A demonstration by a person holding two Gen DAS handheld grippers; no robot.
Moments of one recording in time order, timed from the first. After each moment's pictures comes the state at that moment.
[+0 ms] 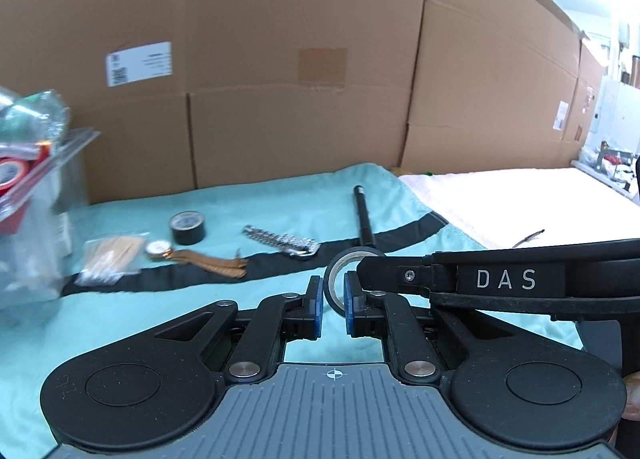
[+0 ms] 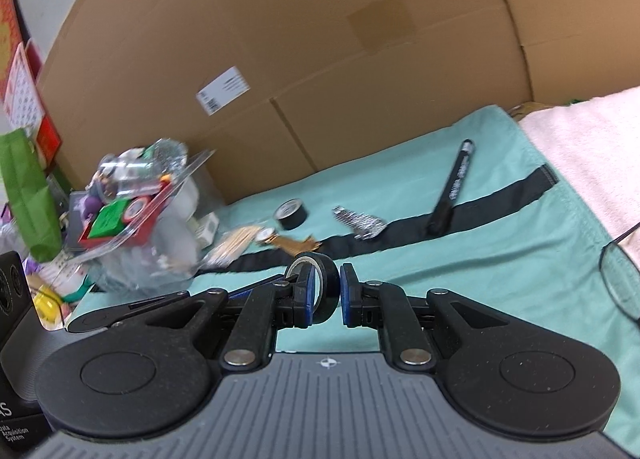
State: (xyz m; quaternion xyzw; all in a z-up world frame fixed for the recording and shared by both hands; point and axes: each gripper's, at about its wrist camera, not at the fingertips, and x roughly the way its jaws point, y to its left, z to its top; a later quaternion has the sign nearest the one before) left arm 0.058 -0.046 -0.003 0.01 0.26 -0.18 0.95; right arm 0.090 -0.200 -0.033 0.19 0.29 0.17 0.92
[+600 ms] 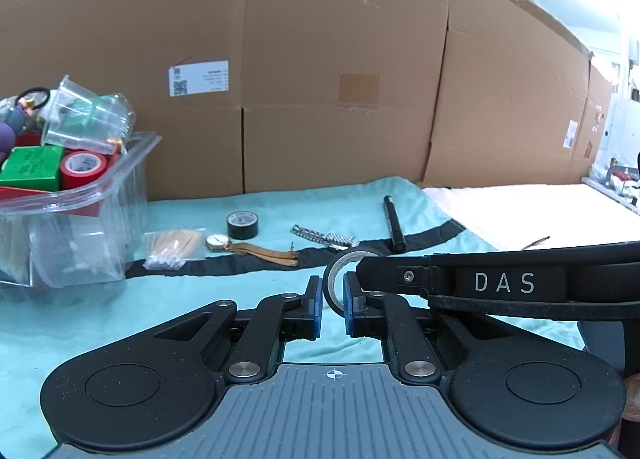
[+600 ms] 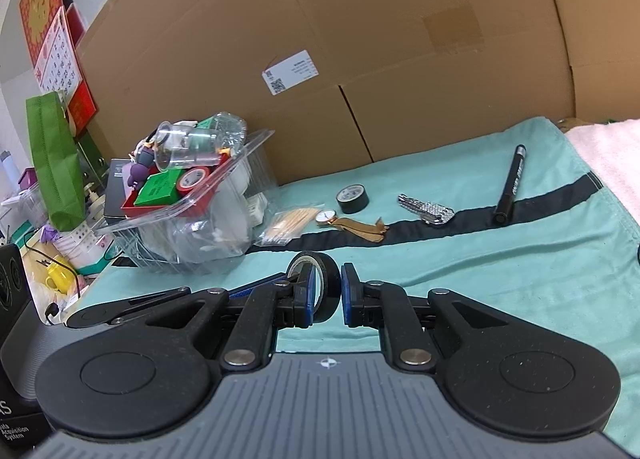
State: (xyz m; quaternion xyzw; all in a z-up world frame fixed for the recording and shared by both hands) left arm 0.018 -0.001 0.011 0.00 0.24 -0.16 0.96; right arm 0.060 -0.150 -0.016 0.15 0.28 0.20 0.93
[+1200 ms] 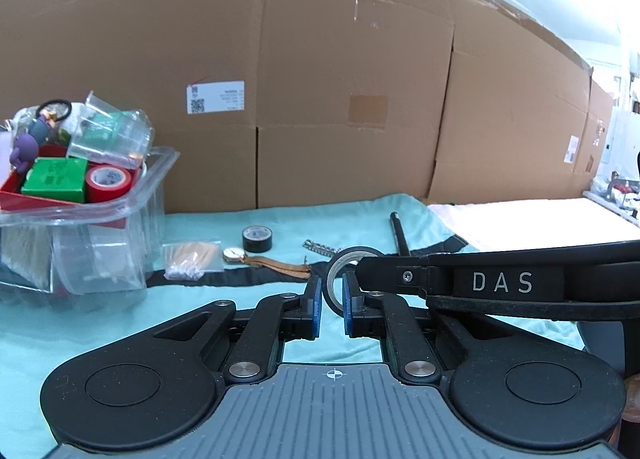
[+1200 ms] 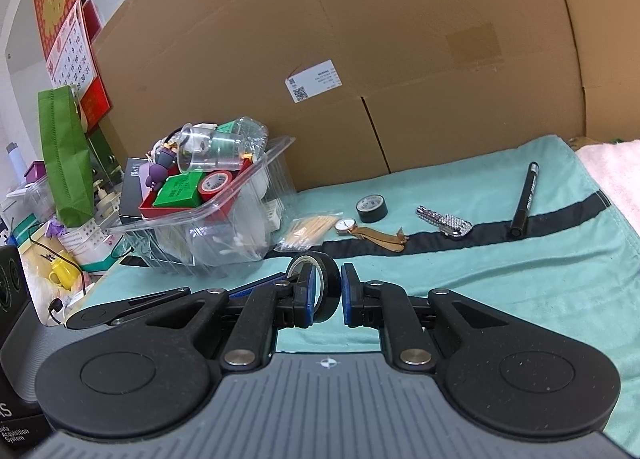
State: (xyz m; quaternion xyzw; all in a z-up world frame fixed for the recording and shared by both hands) left arm 0.004 0.014 0.024 0.00 0.21 -0.15 0.97; right arm 0.051 -0.135 -0.002 0.14 0.26 0.21 0.93
